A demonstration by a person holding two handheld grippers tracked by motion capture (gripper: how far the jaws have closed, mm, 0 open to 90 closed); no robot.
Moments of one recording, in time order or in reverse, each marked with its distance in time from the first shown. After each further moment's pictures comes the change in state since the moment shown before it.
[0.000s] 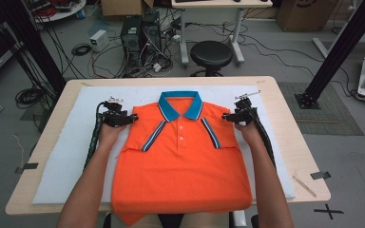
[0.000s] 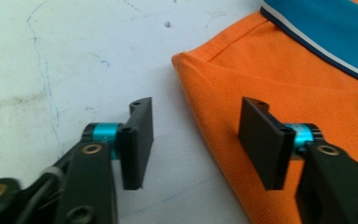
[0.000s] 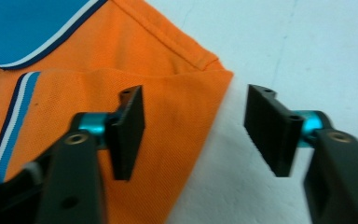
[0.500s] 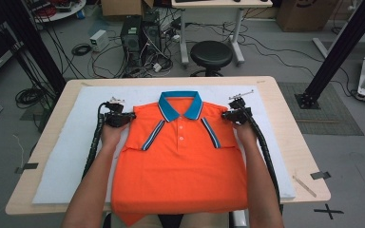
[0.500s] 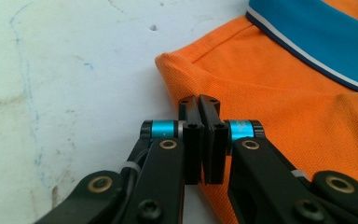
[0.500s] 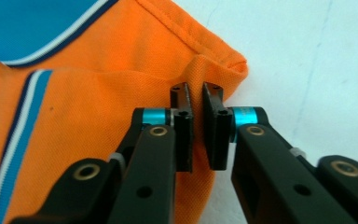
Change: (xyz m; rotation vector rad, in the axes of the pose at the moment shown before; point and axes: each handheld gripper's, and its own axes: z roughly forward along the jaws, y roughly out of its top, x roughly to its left) left arm -0.006 0.000 -0.002 -0.015 -0.012 -0.021; right arm 0.014 0.006 0.012 0.024 -0.001 -0.046
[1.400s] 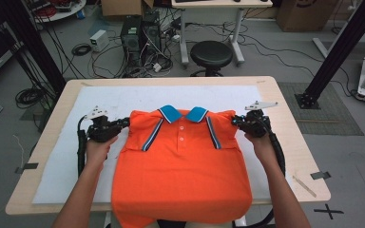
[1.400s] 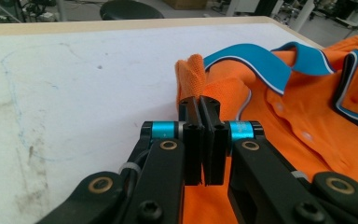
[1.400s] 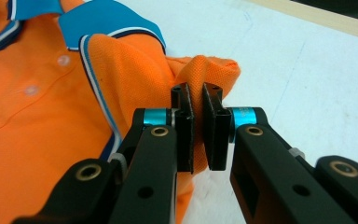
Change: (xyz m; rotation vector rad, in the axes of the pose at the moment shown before) left arm -0.031 -0.029 -0.096 -0.223 -0.199 0.013; right arm 0.021 -0.042 -0.100 -0.208 0.063 -0.098
